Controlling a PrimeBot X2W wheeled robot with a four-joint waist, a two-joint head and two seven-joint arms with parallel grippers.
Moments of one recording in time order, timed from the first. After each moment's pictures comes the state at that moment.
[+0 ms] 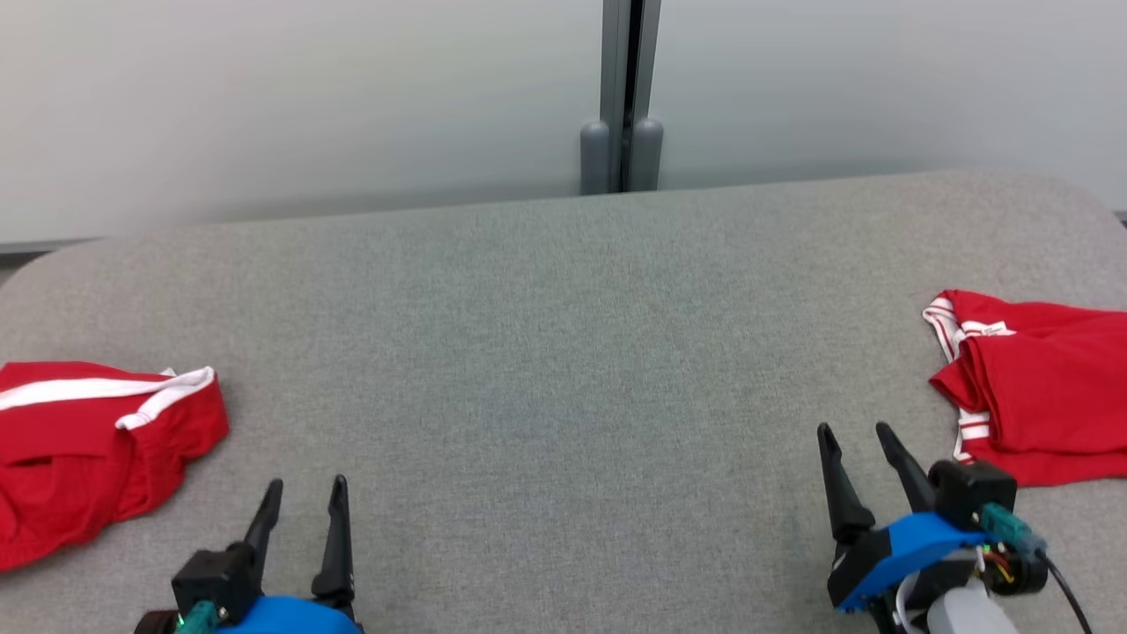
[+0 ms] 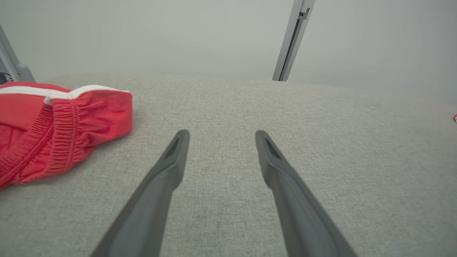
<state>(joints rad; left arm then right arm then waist) -0.05 0.11 -0.06 0.44 -0.23 -0.13 -0.26 -0.25 -0.05 0.00 0.62 0.17 0.13 -0.26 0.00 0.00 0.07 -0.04</state>
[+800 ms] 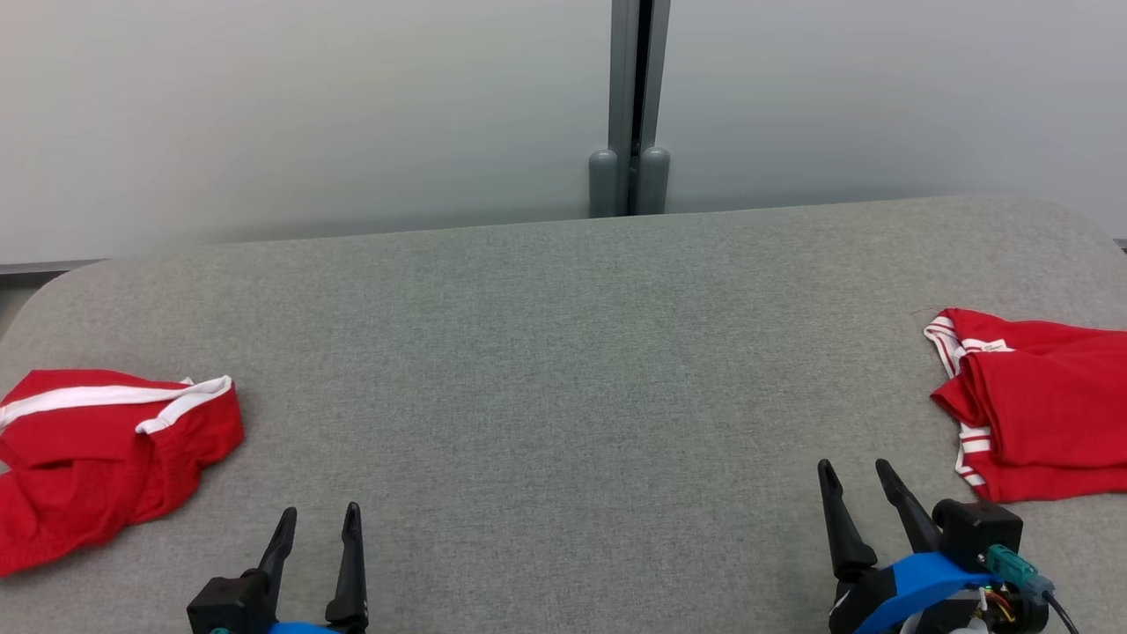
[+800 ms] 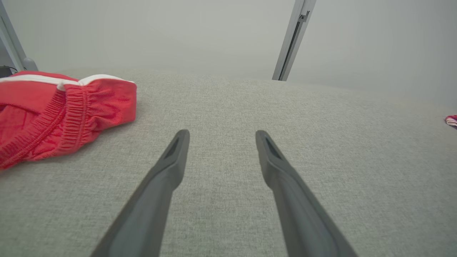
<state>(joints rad) 0.01 0.07 -0.04 0.42 -0.20 -0.13 -0.26 -0.15 -0.05 0.02 0.55 0.21 0.13 -0.26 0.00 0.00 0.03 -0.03</state>
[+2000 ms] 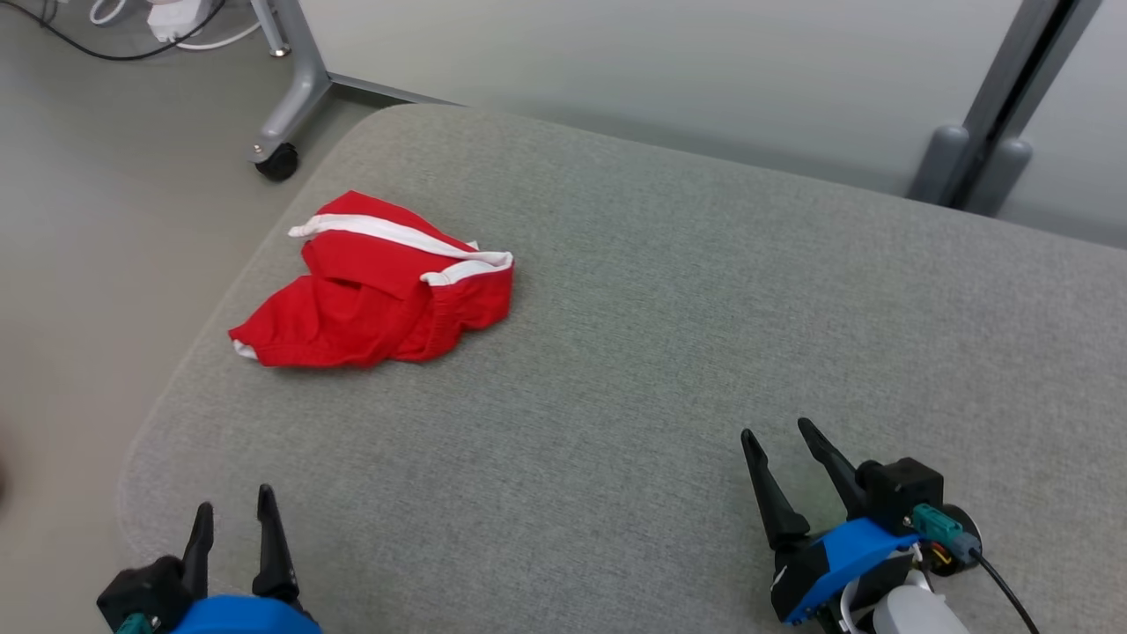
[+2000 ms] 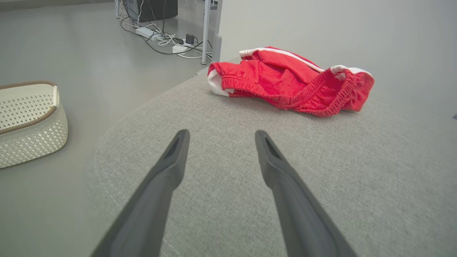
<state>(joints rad) -0.05 0.06 0.14 0.50 -0.26 -0.13 -0.26 -0.24 -0.05 0.17 0.56 0.19 0.13 -0.26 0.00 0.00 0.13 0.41</state>
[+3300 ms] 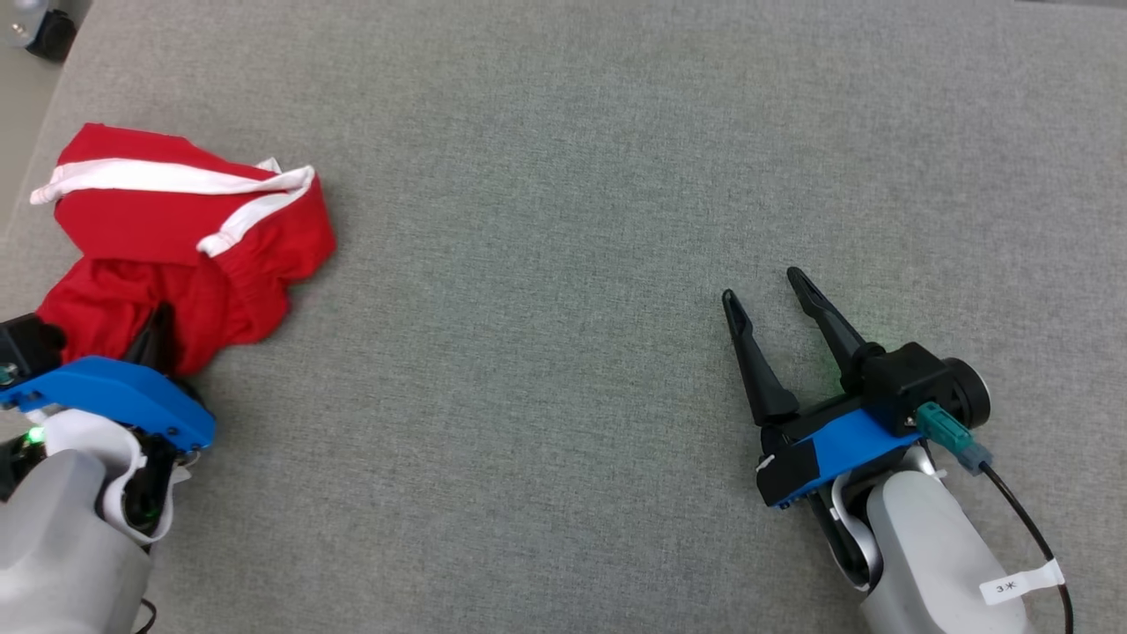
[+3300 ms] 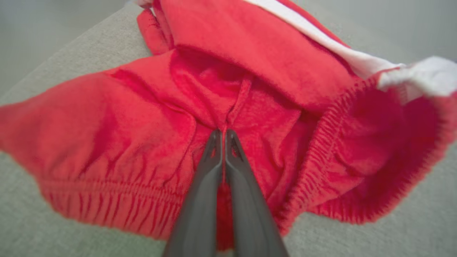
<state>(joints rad) -0.64 0.46 -0.51 0.90 -1.08 -0.13 -0.11 -0.40 -0.04 0.18 0.41 0.07 0.13 -0.27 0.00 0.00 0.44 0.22</state>
